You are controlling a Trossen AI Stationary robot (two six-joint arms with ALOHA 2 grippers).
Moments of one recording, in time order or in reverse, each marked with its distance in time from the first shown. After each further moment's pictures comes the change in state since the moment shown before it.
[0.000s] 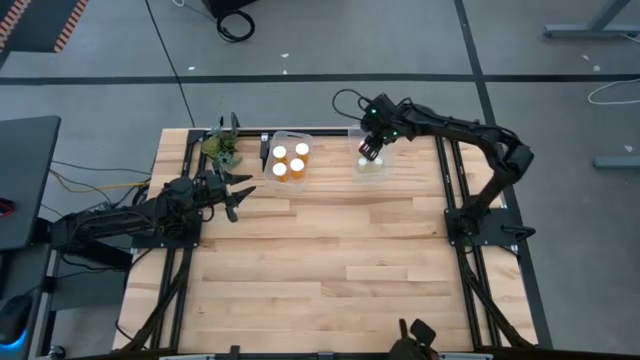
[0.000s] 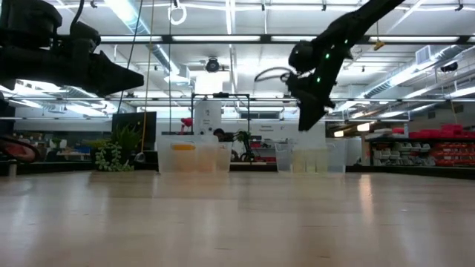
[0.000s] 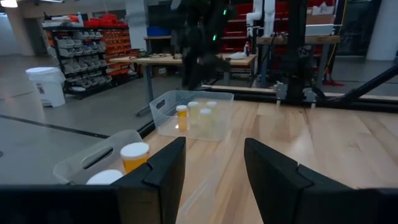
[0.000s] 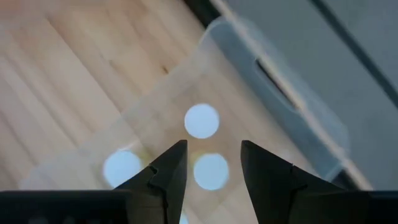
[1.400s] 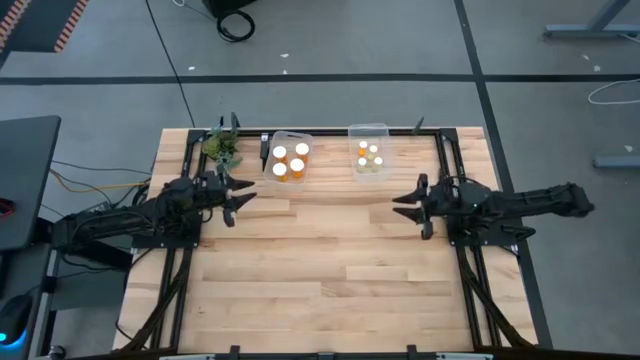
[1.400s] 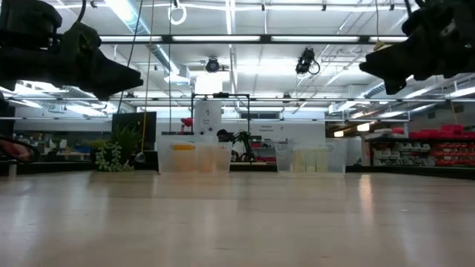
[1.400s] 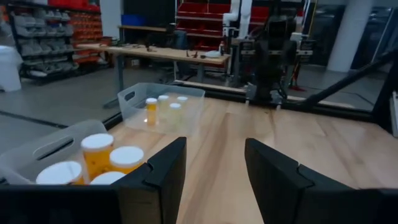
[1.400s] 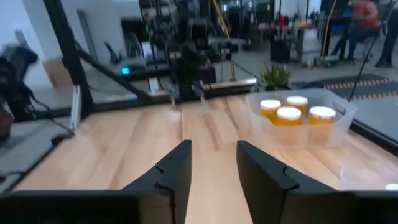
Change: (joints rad) left arm 0.000 -0.020 0.000 -0.036 0.113 -0.105; right arm 0.737 -1.355 -1.148 0.820 0.052 0.160
